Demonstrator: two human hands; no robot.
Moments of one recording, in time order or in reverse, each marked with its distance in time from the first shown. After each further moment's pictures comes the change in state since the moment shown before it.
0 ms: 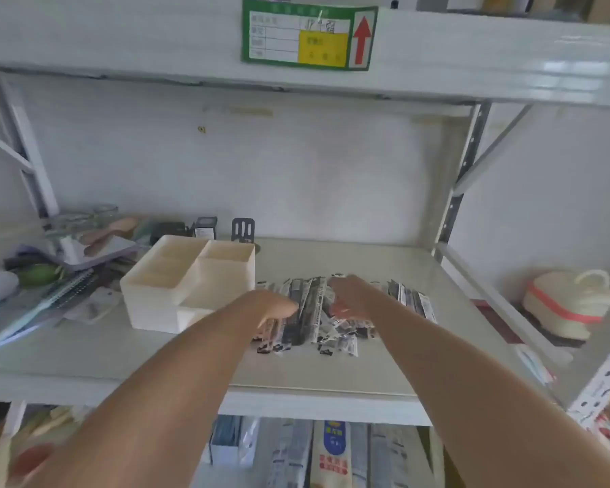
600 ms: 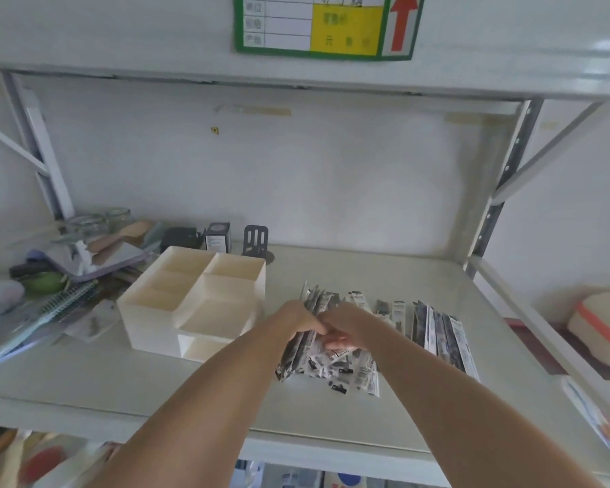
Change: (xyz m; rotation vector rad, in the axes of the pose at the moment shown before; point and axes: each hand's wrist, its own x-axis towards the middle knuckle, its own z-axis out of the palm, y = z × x) left_hand 0.058 0.024 -0.002 -0.080 0.126 -0.007; right_hand 0.047 -0.005 0.024 0.055 -0.154 0.015
